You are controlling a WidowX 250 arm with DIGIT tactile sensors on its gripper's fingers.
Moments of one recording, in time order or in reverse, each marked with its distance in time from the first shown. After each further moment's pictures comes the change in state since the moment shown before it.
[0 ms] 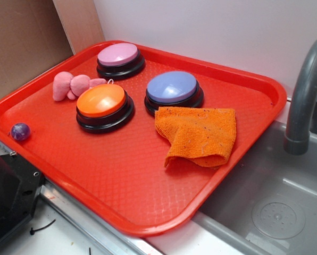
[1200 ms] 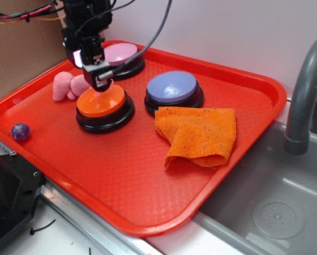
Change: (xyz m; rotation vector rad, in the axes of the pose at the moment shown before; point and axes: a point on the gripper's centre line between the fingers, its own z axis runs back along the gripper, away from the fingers) arm 0.081 0.051 -0.181 0.048 0.171 -0.238
